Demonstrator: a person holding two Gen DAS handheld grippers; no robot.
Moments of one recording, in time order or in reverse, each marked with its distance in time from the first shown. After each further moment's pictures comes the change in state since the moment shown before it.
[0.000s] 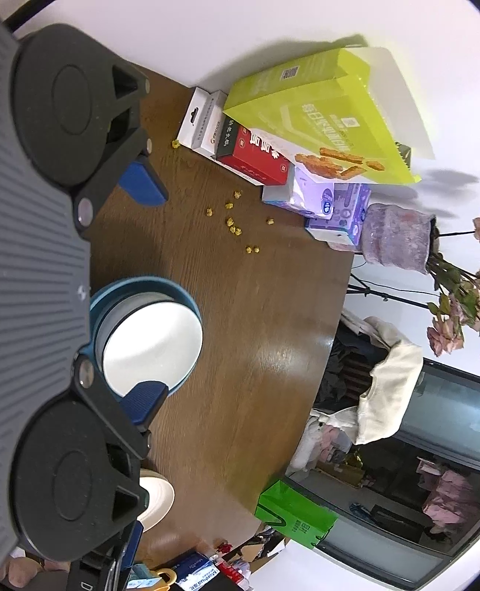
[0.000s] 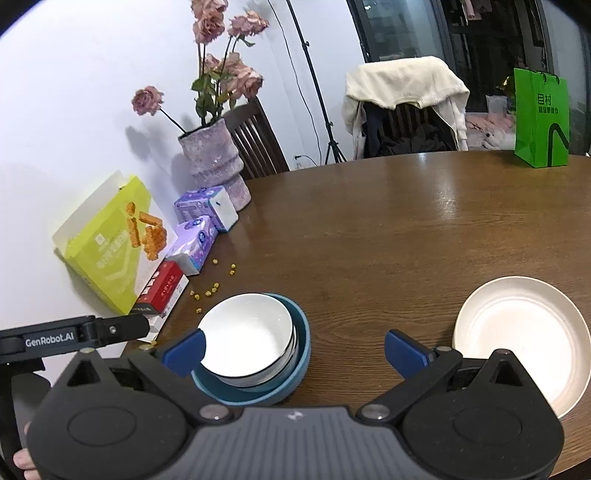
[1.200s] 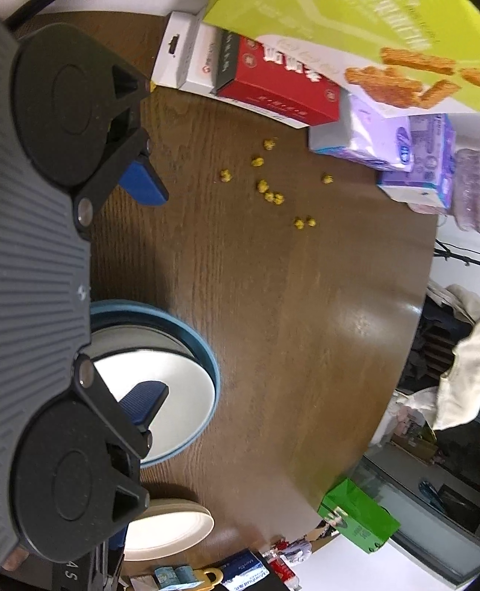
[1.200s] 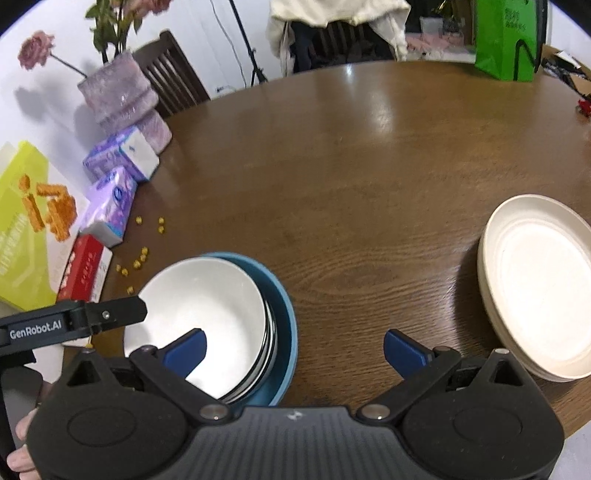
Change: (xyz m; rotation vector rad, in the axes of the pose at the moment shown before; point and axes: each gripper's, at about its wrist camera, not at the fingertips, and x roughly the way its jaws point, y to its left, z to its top) left arm 0.135 0.034 0.030 0.061 0.286 -0.119; right arm 0.115 0.012 0.001 0.174 0.255 -0.202
